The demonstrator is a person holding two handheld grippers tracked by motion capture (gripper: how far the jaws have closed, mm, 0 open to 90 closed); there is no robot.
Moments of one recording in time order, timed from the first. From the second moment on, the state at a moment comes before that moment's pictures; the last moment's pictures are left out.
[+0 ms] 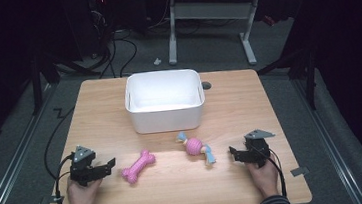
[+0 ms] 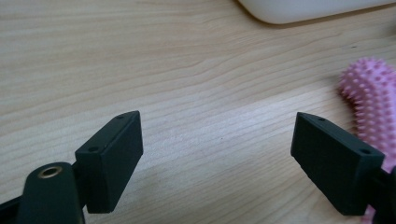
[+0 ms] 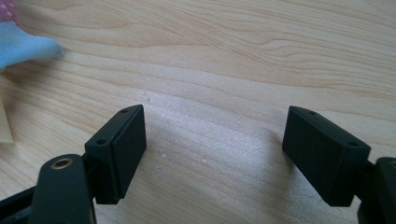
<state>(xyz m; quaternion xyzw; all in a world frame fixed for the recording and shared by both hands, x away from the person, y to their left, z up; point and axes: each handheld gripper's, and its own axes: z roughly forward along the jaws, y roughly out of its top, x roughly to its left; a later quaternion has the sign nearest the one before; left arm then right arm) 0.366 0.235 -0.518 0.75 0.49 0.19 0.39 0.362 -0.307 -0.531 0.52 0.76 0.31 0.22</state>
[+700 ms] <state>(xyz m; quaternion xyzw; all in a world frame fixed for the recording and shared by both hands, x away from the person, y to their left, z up) 0.356 0.196 -0.490 0.80 0.43 0.16 0.38 0.362 -0.307 -0.531 0.52 0.76 0.31 0.22</state>
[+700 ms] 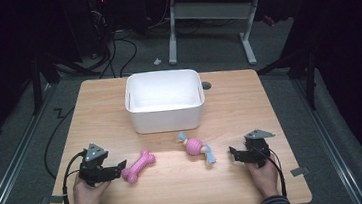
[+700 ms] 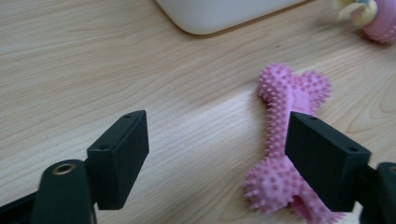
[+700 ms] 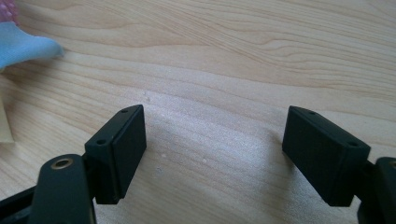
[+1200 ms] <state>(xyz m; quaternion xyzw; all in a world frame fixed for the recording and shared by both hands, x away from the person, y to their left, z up) 0.364 0.157 -0.484 0.86 0.38 0.12 0.32 0.362 -0.307 -0.531 0.52 0.76 0.31 0.22</state>
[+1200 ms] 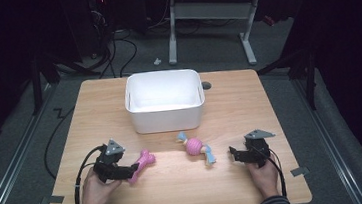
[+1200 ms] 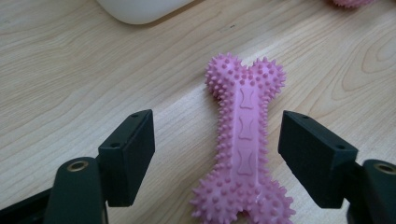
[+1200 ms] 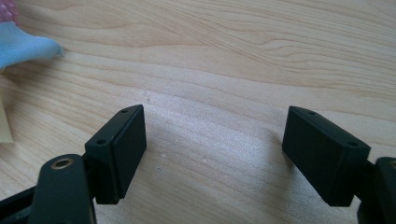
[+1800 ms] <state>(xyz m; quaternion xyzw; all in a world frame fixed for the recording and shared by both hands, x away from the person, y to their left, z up) 0.374 0.128 -0.495 0.89 0.36 0.11 0.26 0.362 -0.307 -0.531 0.52 0.76 0.31 0.22</state>
